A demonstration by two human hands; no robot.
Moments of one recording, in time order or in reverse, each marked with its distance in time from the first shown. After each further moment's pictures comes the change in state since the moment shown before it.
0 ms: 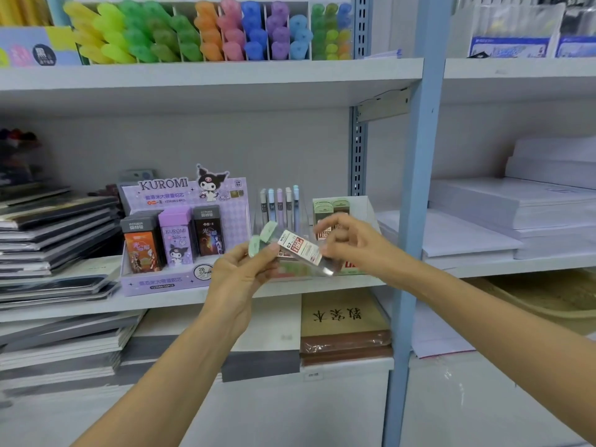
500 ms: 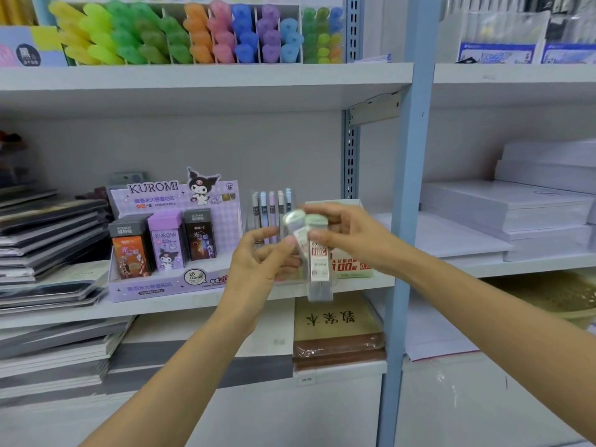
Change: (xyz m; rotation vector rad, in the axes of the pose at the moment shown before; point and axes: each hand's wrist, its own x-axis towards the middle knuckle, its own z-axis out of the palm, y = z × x) left_hand -0.004 -0.001 0.028 0.277 -0.075 0.167; right_hand 0.008 -0.020 -0.010 0.008 0.018 -0.135
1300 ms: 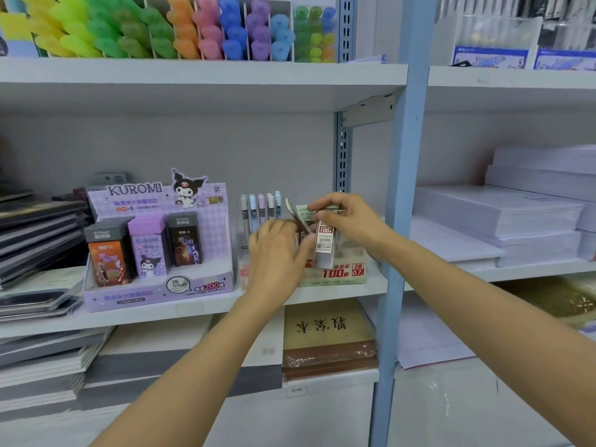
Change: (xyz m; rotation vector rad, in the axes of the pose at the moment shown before) left_hand 0.058 -0.027 0.037 1.092 0.053 0.441; right_hand 0.038 0.030 -0.029 -0.173 0.251 0.120
